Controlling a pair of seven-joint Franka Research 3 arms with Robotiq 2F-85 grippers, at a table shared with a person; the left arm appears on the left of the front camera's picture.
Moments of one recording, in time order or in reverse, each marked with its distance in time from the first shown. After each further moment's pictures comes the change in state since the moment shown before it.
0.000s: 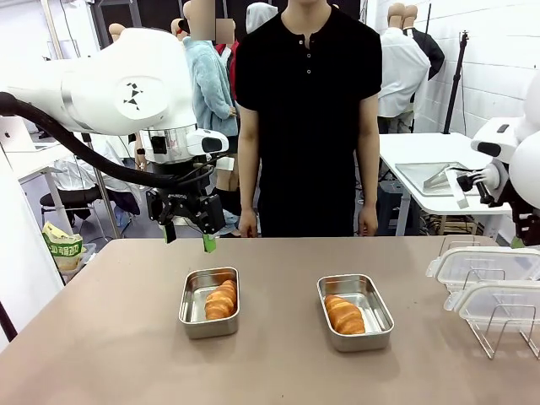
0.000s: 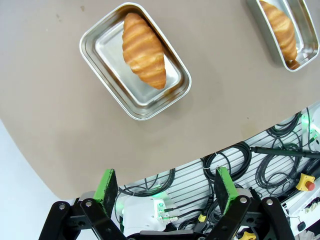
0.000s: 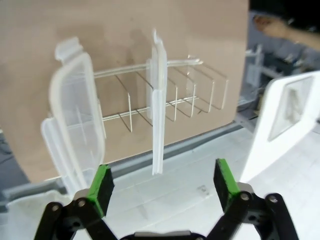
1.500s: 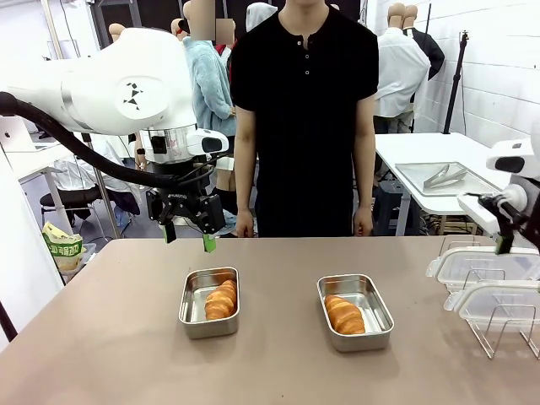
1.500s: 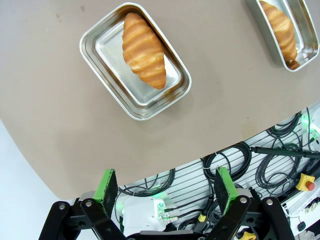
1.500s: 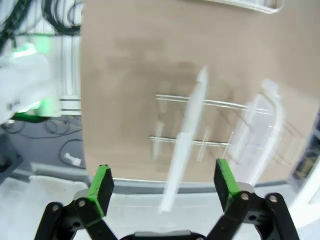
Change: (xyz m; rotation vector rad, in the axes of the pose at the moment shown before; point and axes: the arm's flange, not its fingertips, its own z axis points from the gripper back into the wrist) left arm 0.000 0.000 0.000 0.000 0.000 0.000; right arm 0.001 0.055 0.005 0.383 -0.132 0.190
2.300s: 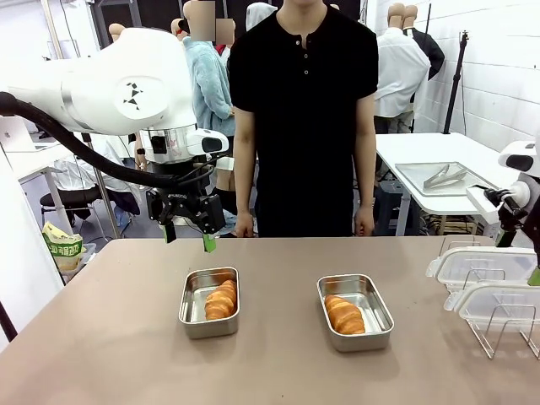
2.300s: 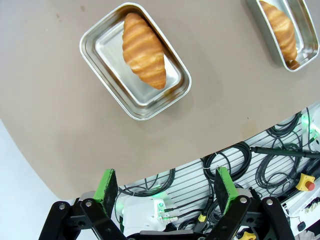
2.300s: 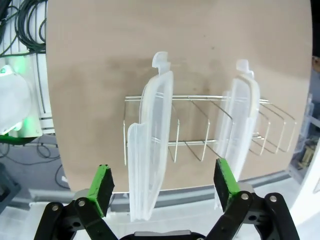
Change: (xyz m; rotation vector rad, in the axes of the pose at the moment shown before) left arm 0.000 0.000 0.000 0.000 0.000 0.000; right arm -0.031 -0.028 -0.015 -0.103 -0.079 -0.102
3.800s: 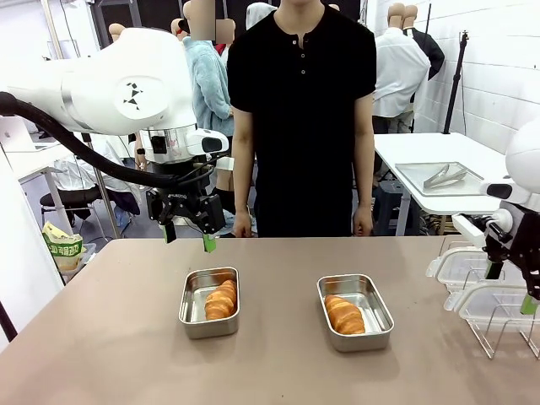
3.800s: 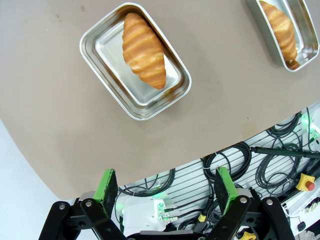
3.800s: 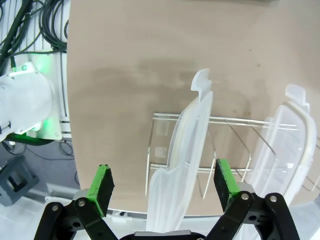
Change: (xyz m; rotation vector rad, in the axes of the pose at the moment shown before) left arm 0.000 0.000 0.000 0.000 0.000 0.000; right arm 0.004 -0.003 -0.050 0.176 -0.034 0.019
